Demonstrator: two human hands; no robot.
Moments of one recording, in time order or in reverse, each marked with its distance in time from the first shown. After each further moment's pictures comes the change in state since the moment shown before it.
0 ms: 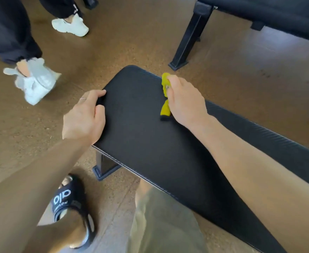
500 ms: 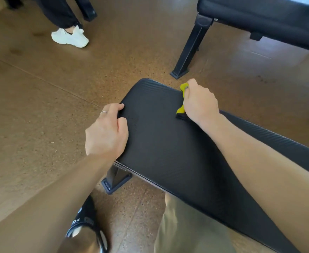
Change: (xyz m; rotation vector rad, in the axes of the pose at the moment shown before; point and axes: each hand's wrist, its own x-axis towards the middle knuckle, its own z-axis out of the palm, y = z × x) left_hand 0.007 -0.001 -0.004 -0.064 -0.012 0.027; right_hand 0.036 -0.009 0.007 -0.039 -0.020 0.294
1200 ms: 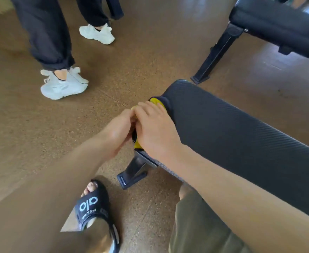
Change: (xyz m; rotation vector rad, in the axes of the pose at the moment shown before) left_hand 0.024 -0.062 -0.038 -0.897 -0.424 -0.498; right_hand -0.092 -0.167 0.054 0.093 -0.044 -0.628
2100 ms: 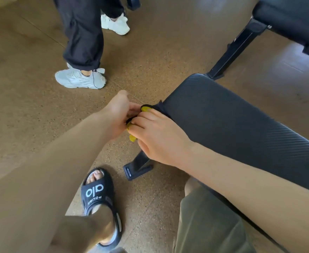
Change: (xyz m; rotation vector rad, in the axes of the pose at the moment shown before) left_hand 0.005 0.016 -0.024 -0.065 0.047 -0.196; right_hand -0.015 -0.014 -0.003 -0.200 -0.205 -0.499
